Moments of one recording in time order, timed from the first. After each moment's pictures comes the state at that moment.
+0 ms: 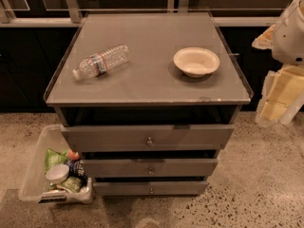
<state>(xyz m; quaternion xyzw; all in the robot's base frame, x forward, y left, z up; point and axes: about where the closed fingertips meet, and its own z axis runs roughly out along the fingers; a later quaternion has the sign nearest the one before) 0.438 -0.217 0.976 -0.60 0.78 -0.03 0.16</state>
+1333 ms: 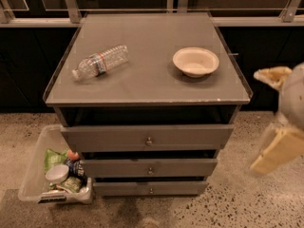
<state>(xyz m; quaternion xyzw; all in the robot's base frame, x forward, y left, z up) 0.374 -0.192 0.949 -0.57 0.78 -0.01 0.26</state>
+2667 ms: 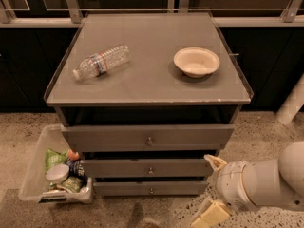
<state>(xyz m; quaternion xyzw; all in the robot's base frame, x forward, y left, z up) 0.346 -0.129 0.716 -0.50 0.80 0.17 0.28</state>
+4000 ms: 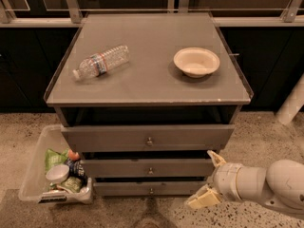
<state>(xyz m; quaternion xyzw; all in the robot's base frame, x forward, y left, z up) 0.419 -0.159 0.629 -0.44 0.80 0.16 0.37</state>
